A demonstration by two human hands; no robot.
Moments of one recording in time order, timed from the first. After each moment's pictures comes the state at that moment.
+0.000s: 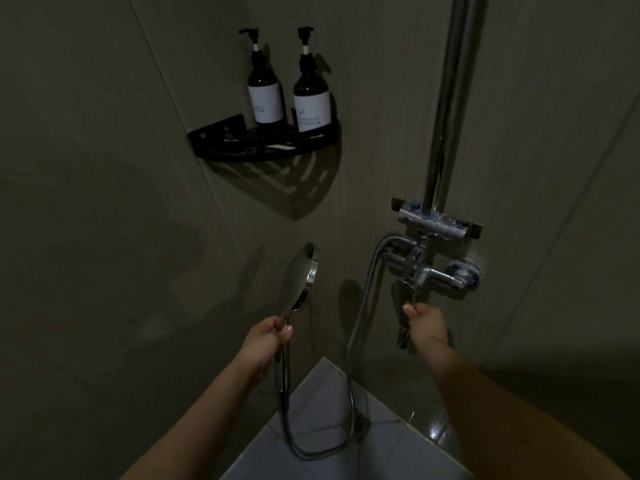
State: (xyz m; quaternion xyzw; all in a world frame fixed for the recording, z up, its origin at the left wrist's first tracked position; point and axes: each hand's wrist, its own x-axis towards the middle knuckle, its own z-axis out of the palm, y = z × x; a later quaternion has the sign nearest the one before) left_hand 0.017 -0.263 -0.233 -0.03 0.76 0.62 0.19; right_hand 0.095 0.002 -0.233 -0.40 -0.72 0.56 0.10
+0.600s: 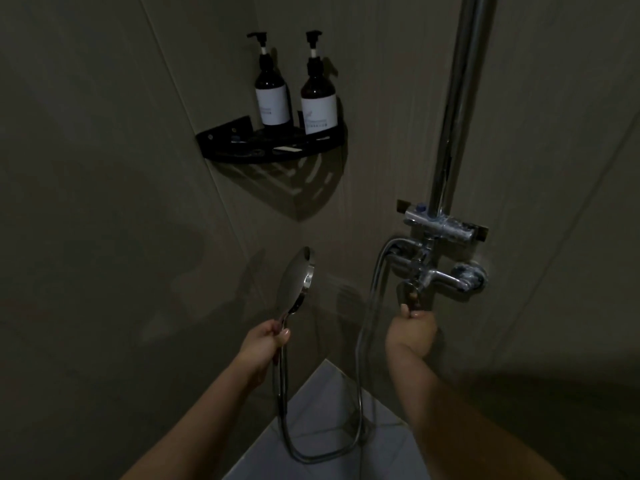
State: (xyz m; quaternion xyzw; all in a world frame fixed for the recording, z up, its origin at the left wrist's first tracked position) left_hand 0.009 -0.282 -0.245 -0.04 0.77 0.61 0.19; right_hand 0.086 -0.055 -0.219 -0.54 -0.61 0.52 0.24
